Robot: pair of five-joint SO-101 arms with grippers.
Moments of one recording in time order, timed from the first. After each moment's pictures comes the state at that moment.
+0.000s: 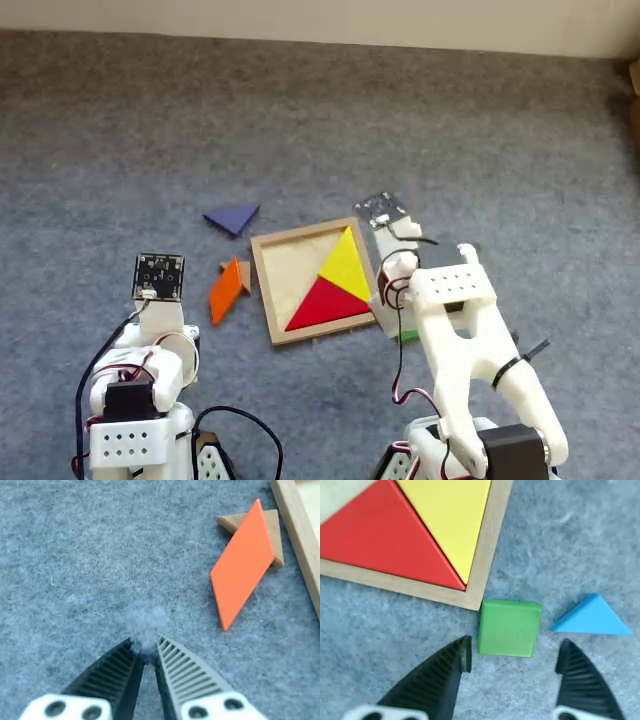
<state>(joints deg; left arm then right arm) -10.7 -96.7 96.0 66.9 -1.7 -17.0 -21.5 46.5 65.7 21.3</state>
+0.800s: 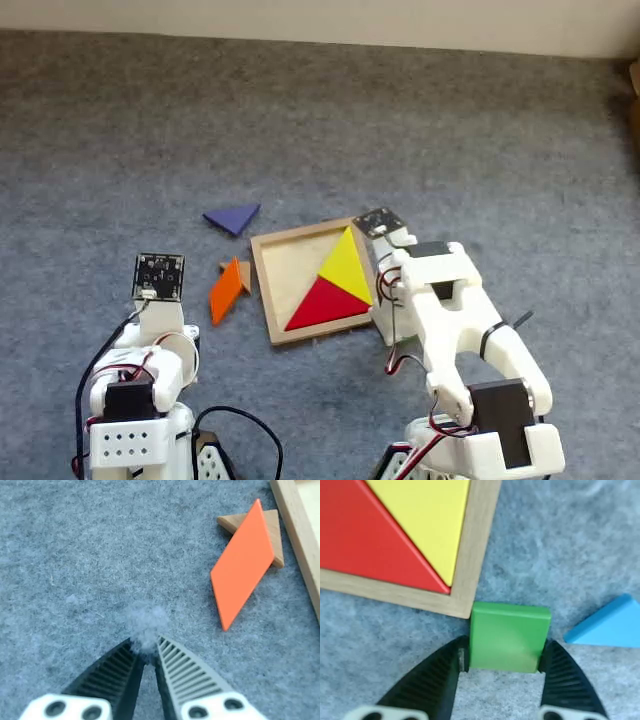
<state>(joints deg) -10.7 -96.7 96.0 66.9 -1.7 -16.4 -7.4 46.2 61.1 21.2</state>
